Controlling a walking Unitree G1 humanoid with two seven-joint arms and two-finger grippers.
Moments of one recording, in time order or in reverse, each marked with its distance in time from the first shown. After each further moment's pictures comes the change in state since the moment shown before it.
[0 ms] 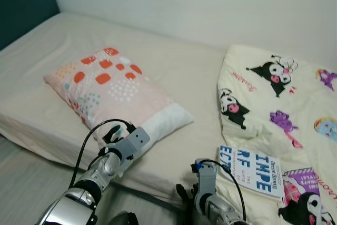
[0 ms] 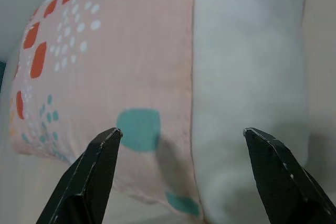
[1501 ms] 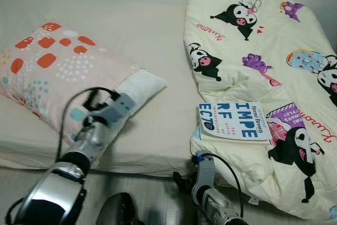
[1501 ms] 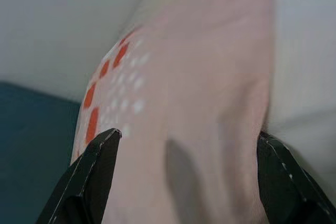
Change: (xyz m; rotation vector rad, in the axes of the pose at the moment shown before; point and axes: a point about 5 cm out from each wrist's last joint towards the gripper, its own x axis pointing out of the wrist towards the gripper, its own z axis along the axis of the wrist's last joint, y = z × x) left arm 0.014 0.103 0.010 0.073 -0.021 0.443; right arm 0.003 0.010 0.016 0.036 -0.107 0.029
